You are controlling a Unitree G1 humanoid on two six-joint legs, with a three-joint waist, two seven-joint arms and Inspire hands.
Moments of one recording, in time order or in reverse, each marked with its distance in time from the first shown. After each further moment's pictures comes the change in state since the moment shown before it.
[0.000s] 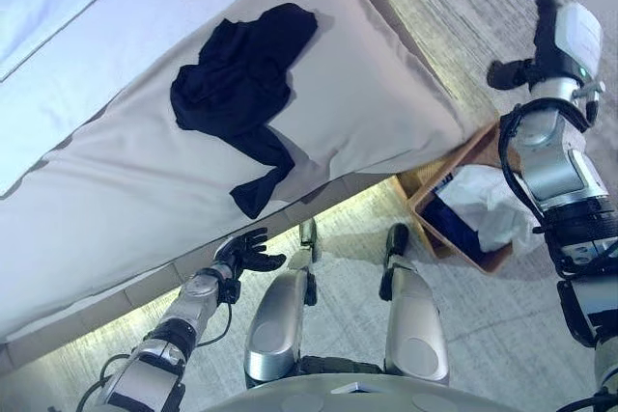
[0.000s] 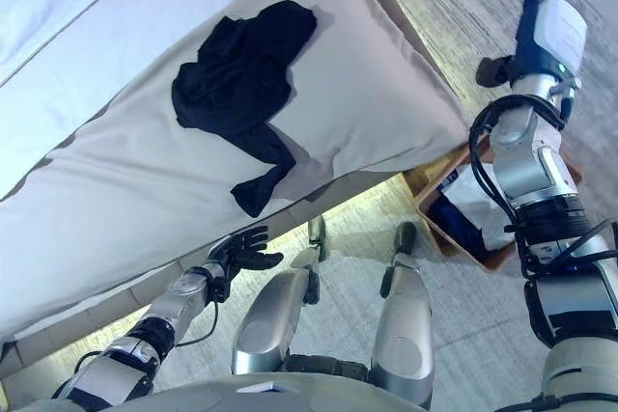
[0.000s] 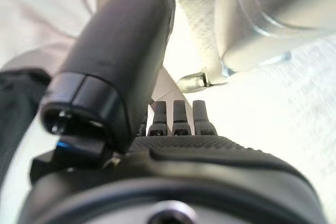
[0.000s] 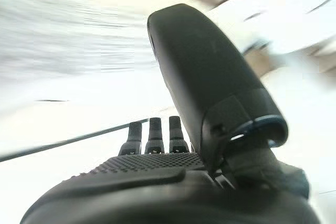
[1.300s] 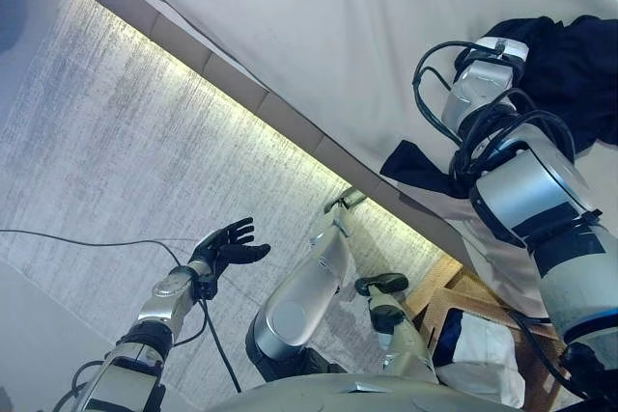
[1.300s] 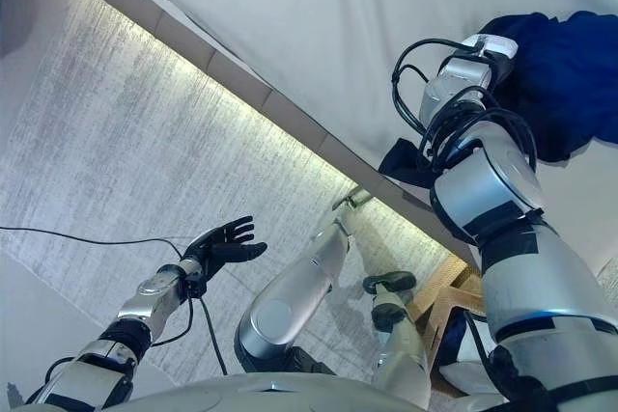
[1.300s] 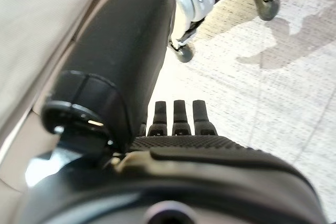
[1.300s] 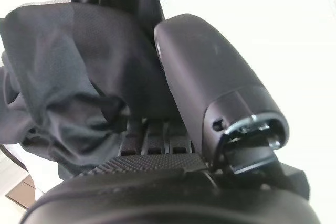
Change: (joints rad) left arm 0.019 0.119 0.069 -0.079 -0.082 -0.036 -0.126; right arm -0.669 0.362 0.443 1.069 -0.191 0.282 0.427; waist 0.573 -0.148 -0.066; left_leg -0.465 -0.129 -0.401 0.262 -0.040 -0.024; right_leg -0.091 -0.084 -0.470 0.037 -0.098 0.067
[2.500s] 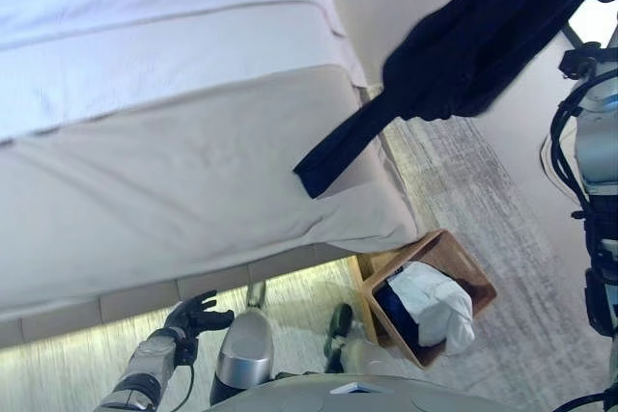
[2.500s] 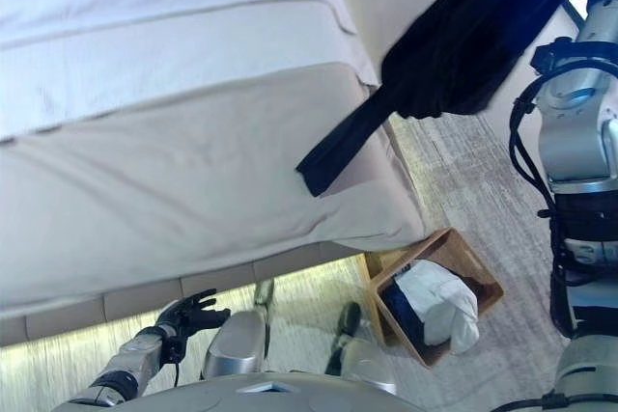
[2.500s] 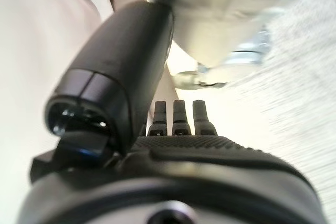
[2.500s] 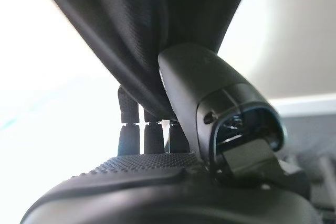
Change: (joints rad) left arm 0.188 -0.090 0.115 0.204 0.243 0.043 0.138; right arm 0.662 -0.478 -0.684 -1.307 0.307 -0.242 -0.662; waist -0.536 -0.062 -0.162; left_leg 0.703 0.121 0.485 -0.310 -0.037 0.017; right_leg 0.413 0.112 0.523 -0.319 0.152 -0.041
